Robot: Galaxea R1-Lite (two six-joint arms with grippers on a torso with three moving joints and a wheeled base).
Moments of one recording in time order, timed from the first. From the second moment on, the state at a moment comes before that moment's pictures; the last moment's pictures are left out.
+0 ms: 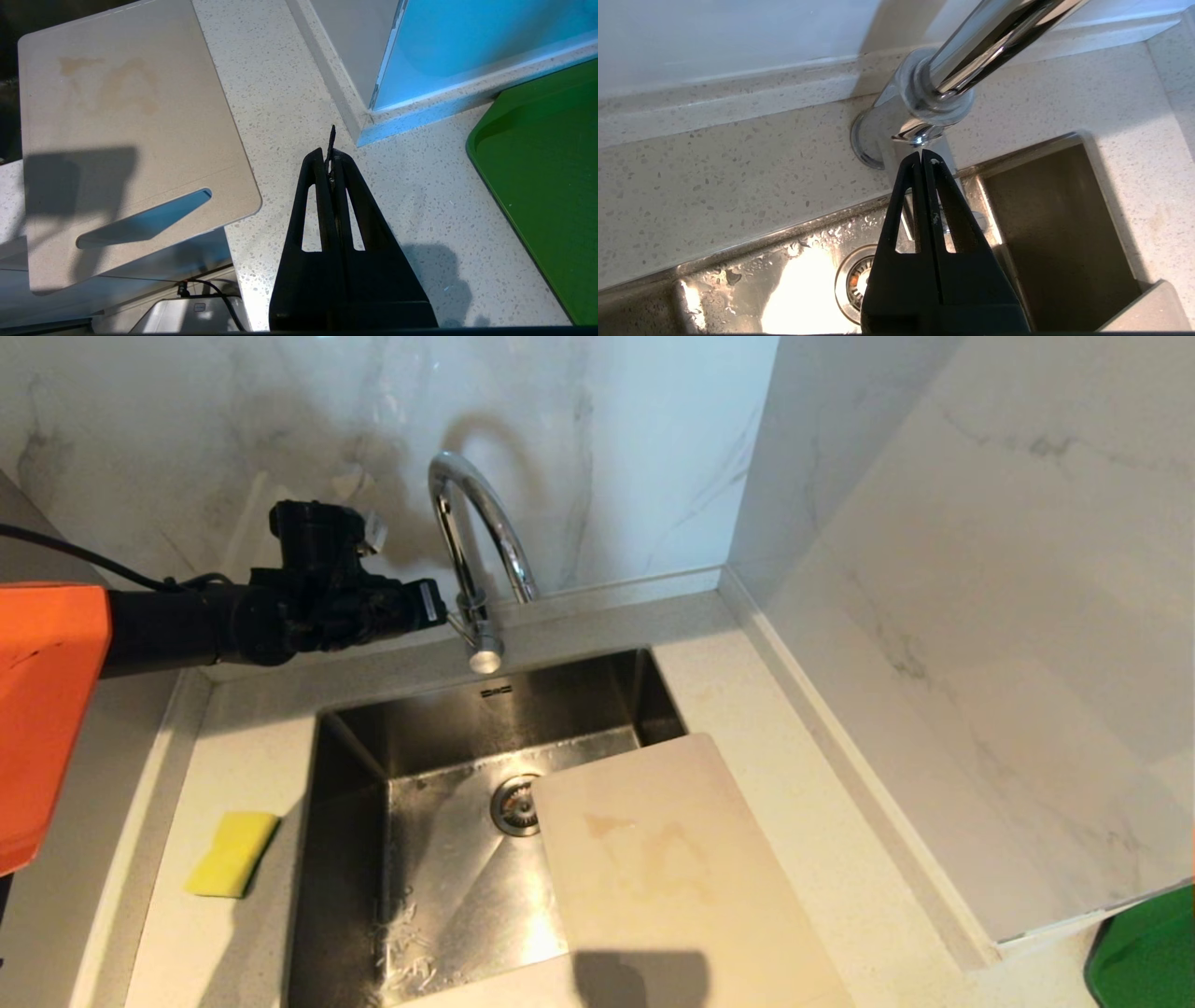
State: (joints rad) left arm -0.24 2.27 -1.98 -0.07 -0.05 -0.28; right arm -0.01 0.00 -0.03 0.07 -0.03 0.05
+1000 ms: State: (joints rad) left arm -0.27 2.26 -1.98 -0.06 -0.05 -0.41; right arm -0.01 0.00 -0.03 0.07 -0.03 0.05
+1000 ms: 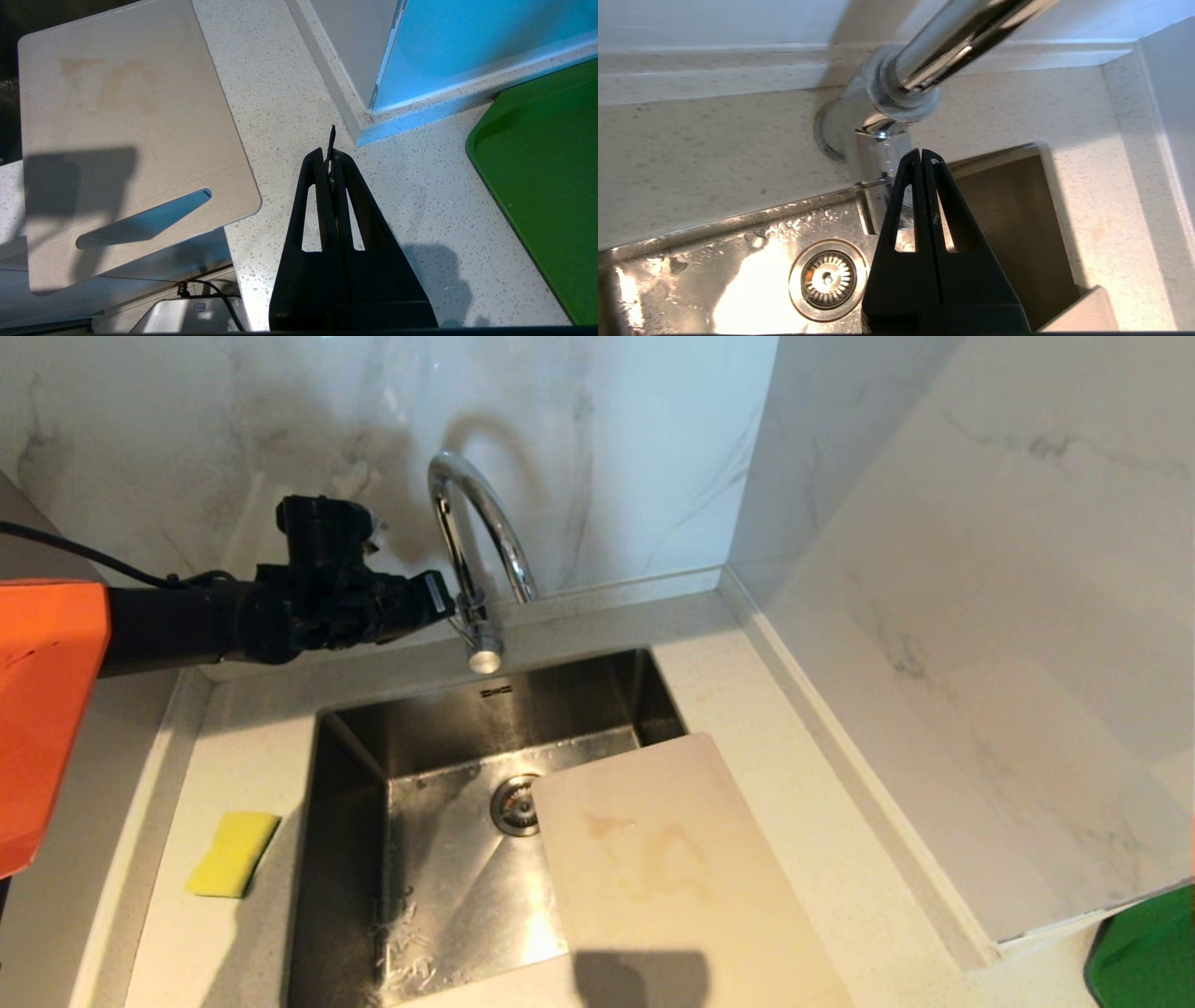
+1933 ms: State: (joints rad) left arm -0.28 2.22 -1.98 0.07 -0.08 -0.42; right arm -0.01 0.00 -0.03 0.07 -0.03 0.05
